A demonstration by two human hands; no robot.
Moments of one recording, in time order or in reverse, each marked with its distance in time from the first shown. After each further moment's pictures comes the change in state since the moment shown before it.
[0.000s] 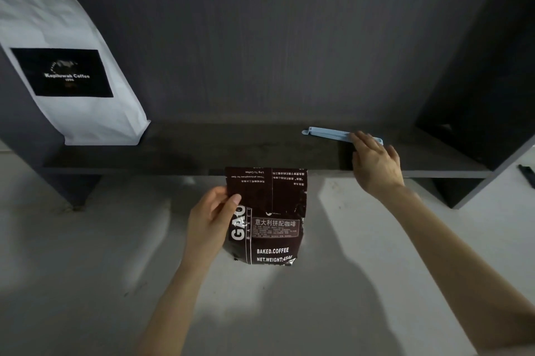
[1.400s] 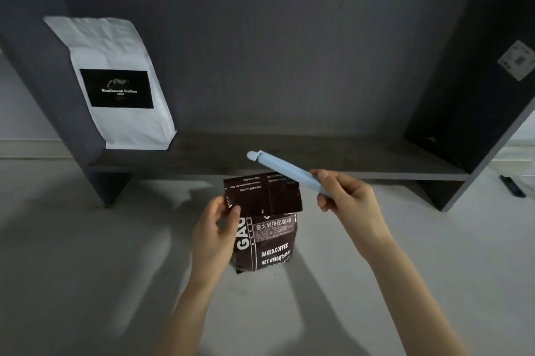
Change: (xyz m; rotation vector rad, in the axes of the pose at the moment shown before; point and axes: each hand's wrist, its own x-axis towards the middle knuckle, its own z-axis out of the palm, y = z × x) left_hand -0.047 0.010 -0.025 0.113 0.141 0.073; right_hand -0.126 -0.086 -0.032 1.243 -0.024 0.036
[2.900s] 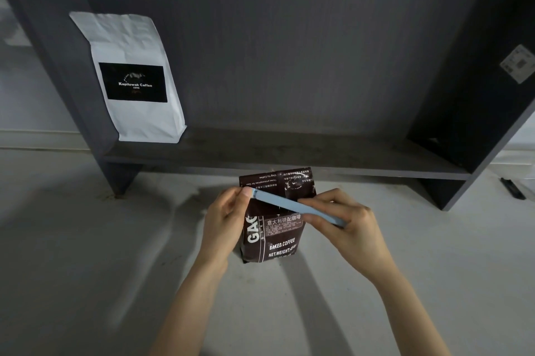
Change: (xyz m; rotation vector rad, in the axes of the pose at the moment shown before) left_hand -0.006 0.021 -0.008 -0.203 -0.103 -0.088; right_hand -0.037 0.020 -0.001 -0.491 -0.178 -0.426
